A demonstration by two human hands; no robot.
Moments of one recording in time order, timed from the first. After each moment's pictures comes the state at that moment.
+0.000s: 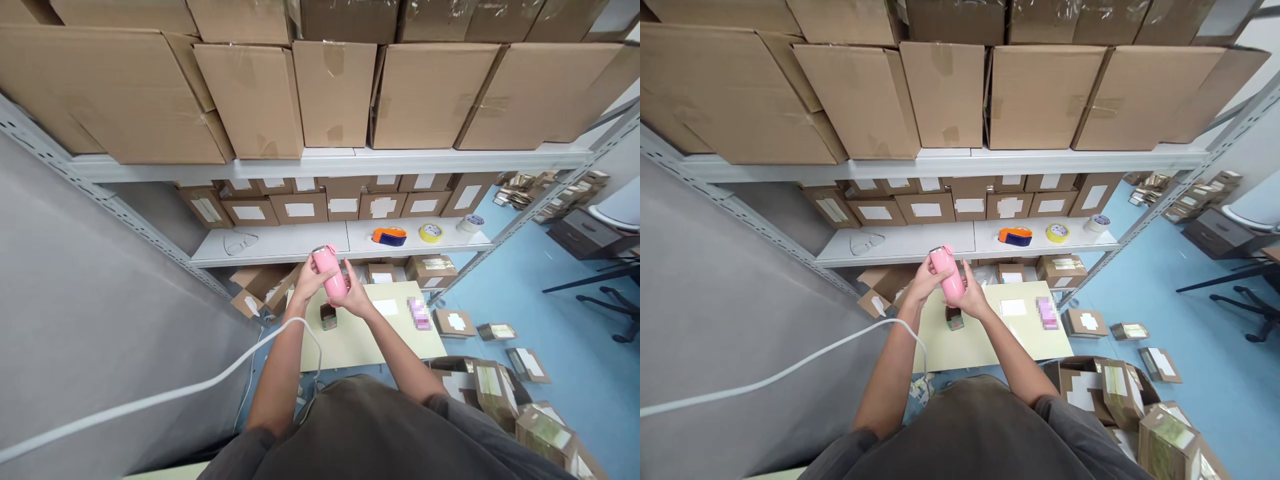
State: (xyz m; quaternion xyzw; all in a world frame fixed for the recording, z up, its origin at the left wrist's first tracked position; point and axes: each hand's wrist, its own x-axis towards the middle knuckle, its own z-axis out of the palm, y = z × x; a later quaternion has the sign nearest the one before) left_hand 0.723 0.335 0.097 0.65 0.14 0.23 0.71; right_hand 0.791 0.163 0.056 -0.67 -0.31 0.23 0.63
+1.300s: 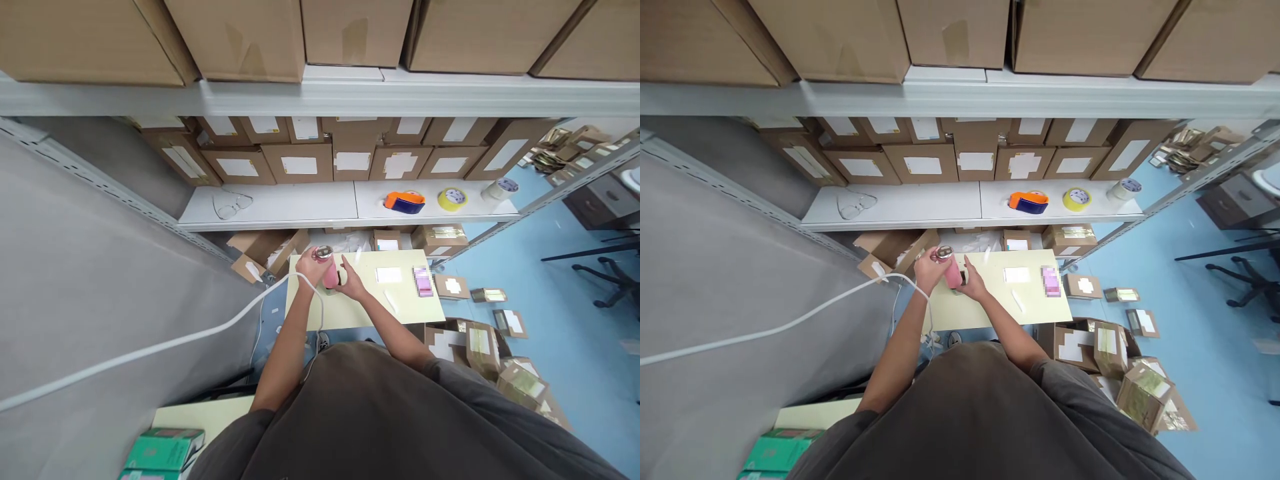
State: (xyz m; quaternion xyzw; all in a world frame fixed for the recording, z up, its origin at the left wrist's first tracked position) left_hand 0.707 0.341 0.011 0.84 0.39 0.18 0.34; right_hand 0.785 0.184 -0.115 -0.78 -0.31 0.25 0.48
